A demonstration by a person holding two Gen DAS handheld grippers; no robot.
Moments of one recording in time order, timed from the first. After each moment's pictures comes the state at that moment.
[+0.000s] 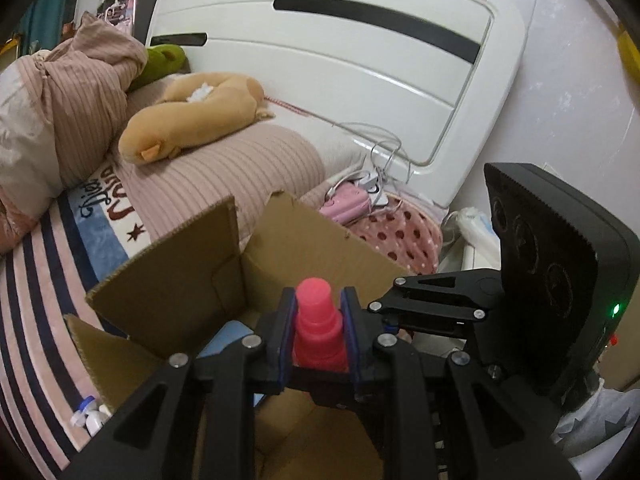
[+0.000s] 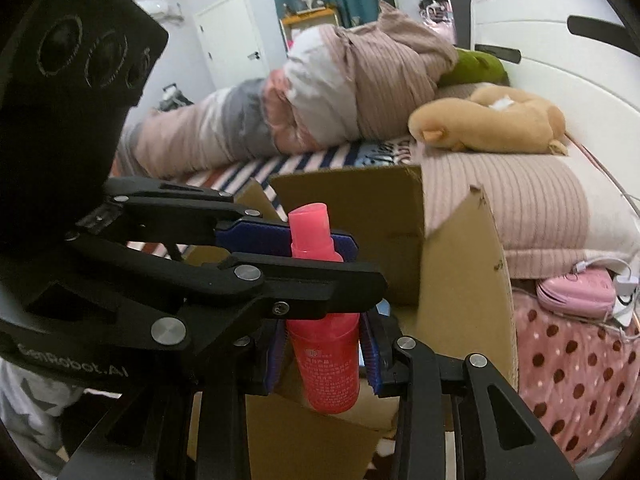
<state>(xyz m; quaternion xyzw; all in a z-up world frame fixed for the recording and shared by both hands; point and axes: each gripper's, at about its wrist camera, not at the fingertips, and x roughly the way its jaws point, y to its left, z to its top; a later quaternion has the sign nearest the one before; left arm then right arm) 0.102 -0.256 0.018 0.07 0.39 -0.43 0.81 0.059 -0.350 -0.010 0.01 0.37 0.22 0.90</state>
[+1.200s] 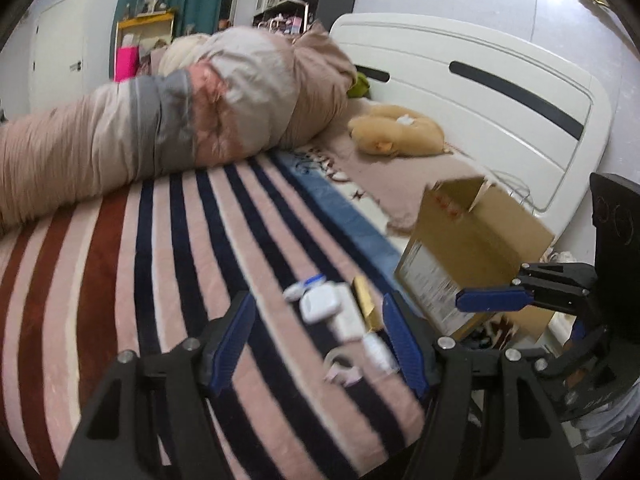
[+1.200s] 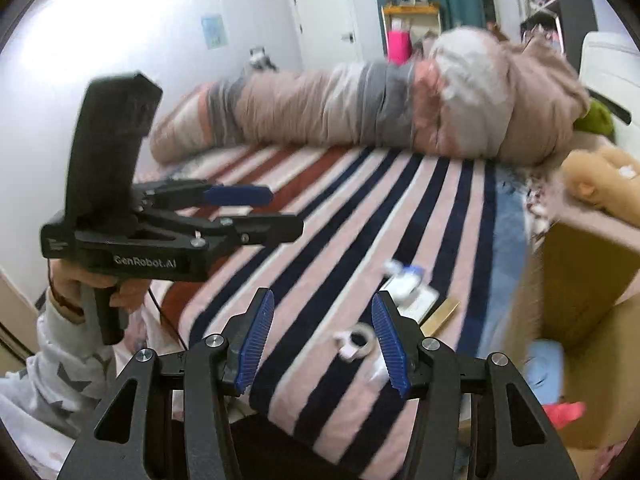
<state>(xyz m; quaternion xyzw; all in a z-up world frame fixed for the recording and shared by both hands) 0.047 0.036 -0.017 -0.01 0.36 -0.21 0.91 0.018 -0.150 -0.004 -0.07 0.37 0.34 0.86</state>
